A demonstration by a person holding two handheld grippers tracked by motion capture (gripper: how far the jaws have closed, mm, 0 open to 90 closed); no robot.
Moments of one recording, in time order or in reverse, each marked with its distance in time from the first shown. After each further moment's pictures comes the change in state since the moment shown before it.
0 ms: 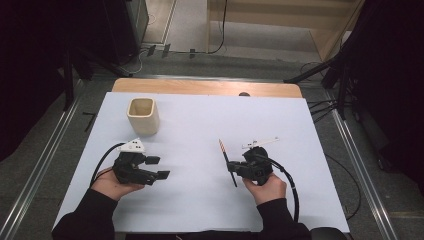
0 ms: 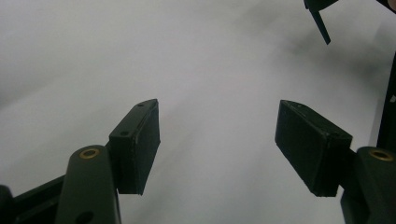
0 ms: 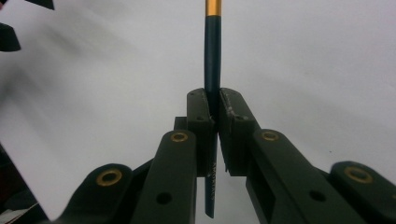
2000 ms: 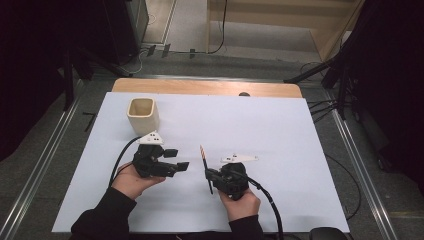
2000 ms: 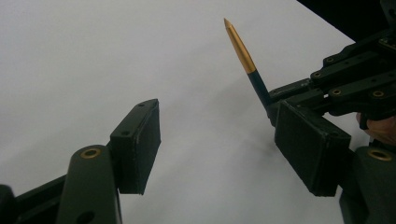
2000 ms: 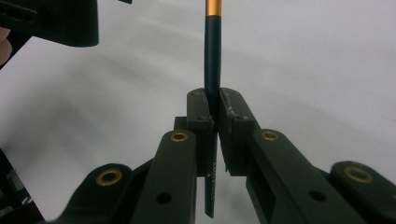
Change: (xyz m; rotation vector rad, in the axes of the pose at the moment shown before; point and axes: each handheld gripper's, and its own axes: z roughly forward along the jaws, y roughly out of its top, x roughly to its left) left arm -0.026 0.036 0.028 -0.073 -0.010 -0.033; right arm 0.057 -0.020 0.037 -0.150 0.006 0.034
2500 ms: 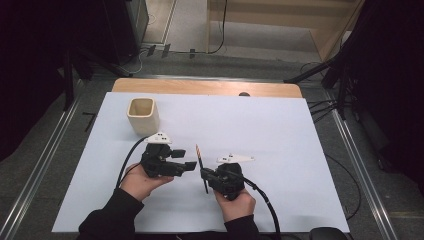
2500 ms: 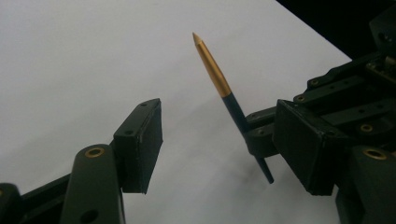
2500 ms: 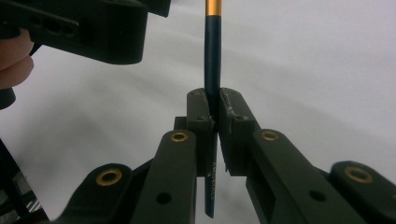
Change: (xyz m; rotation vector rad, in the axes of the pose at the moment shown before) left arm -0.012 0.008 0.013 -0.013 -0.025 -0.043; right arm 0.009 0.002 0.005 -0.023 0.021 -0.003
